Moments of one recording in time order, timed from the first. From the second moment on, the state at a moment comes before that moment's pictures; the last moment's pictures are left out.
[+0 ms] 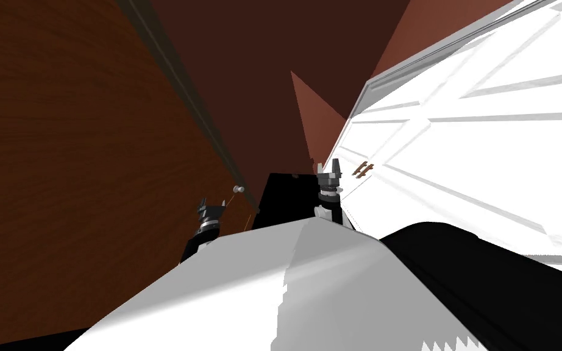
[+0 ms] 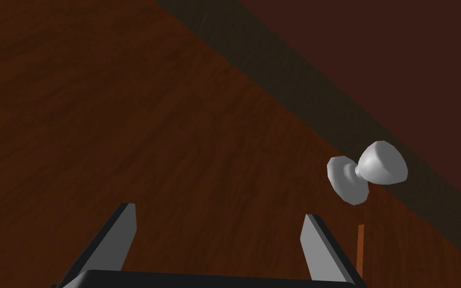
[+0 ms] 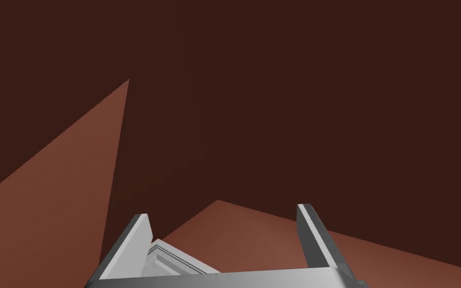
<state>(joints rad) 0.56 0.12 0.15 -1.98 0.35 -0.21 0.45</state>
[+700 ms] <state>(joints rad) 0.58 0.14 0.19 -1.90 0.45 -0.13 0.54</state>
